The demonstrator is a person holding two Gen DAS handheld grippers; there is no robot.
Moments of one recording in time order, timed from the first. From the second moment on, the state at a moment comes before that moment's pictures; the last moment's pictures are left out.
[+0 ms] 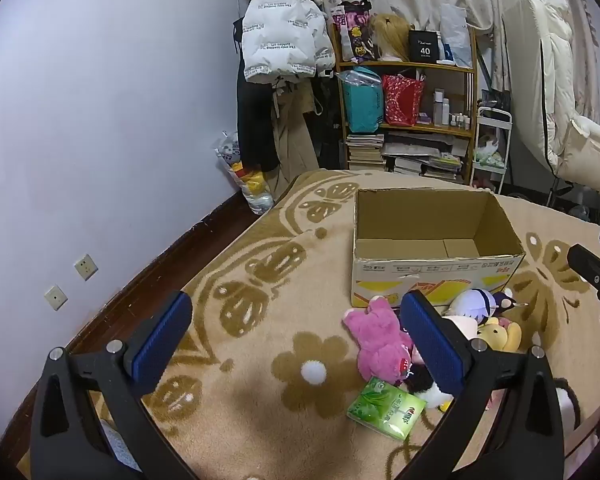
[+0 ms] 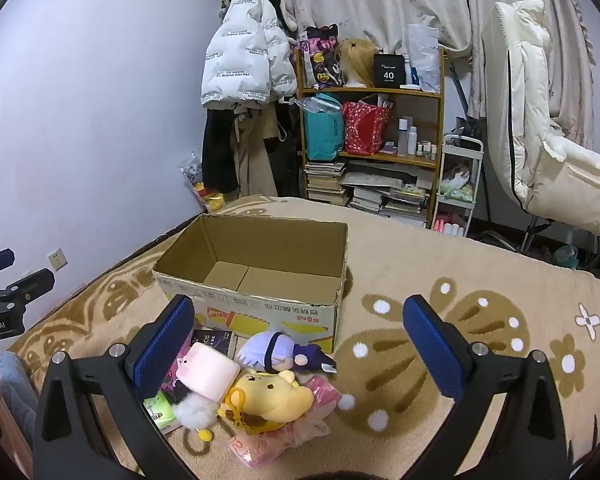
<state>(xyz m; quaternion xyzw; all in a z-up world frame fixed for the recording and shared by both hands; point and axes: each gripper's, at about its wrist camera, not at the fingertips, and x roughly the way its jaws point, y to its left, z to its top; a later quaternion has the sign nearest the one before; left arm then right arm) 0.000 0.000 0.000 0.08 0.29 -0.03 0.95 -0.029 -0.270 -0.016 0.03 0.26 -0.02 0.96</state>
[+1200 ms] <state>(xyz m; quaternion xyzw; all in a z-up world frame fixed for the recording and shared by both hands) -0.003 -0.004 0.000 0.08 0.30 -0.03 0.95 -0.029 -0.270 -0.017 0.03 0.26 -0.02 0.96</state>
